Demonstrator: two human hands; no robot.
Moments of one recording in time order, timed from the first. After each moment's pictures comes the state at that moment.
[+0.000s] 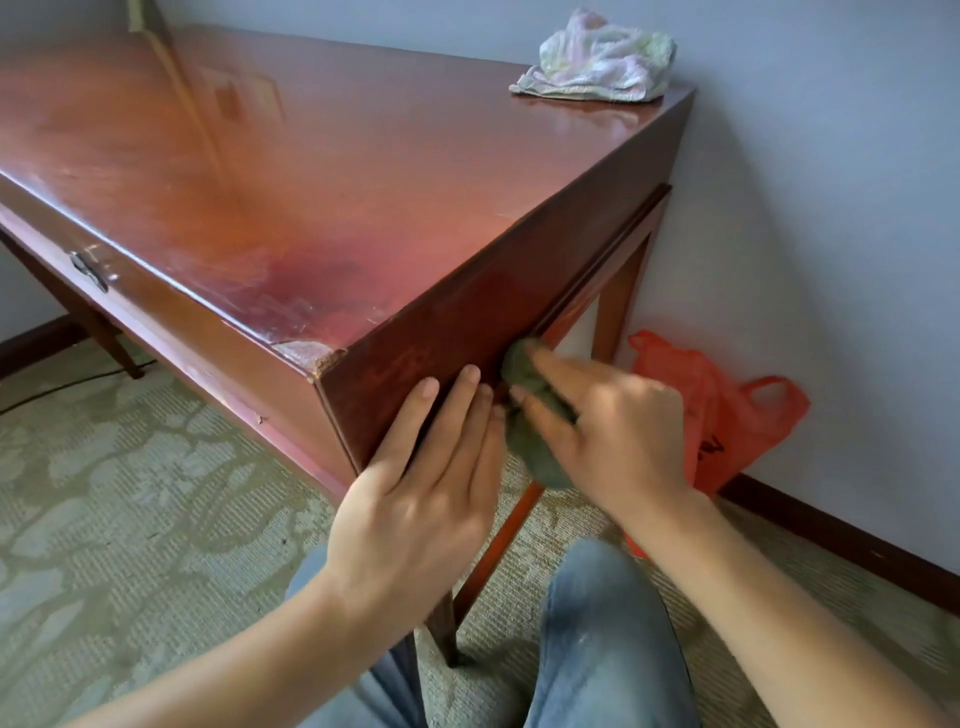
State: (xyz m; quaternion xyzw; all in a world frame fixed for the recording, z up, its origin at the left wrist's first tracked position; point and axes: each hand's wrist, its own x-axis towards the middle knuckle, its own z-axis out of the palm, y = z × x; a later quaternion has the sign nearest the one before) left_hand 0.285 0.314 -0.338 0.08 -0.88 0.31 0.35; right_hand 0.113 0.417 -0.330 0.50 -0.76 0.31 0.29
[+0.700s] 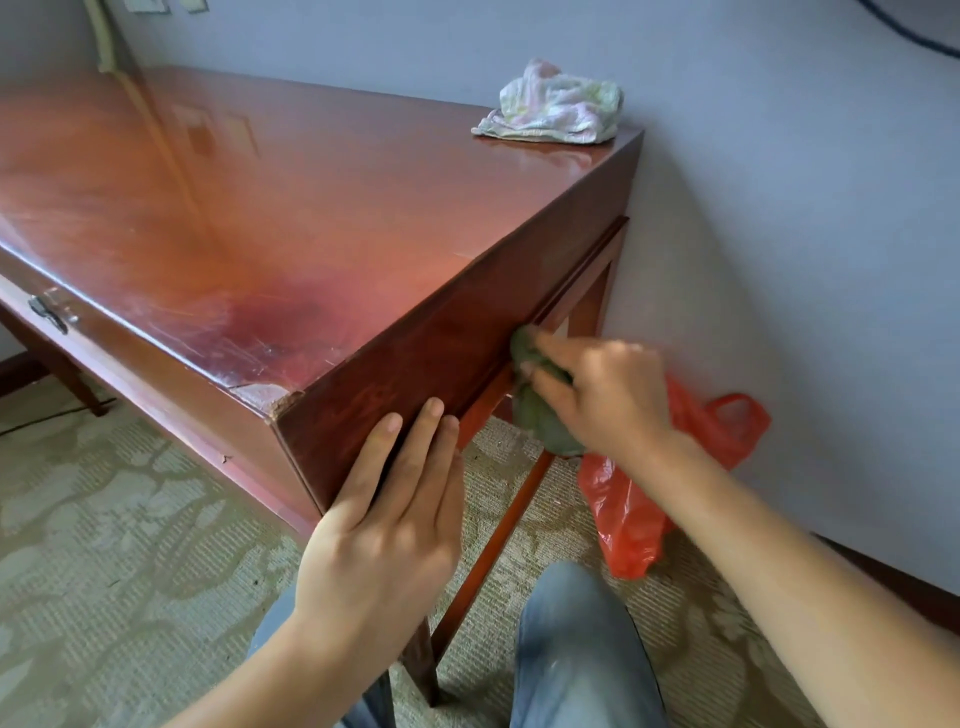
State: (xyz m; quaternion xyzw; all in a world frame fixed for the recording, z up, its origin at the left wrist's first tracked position) left_hand 0.284 0.321 -0.333 0.12 -0.91 0.29 0.27; right_hand 0.036 0.409 -0.325 0.50 -0.80 0.22 0.26
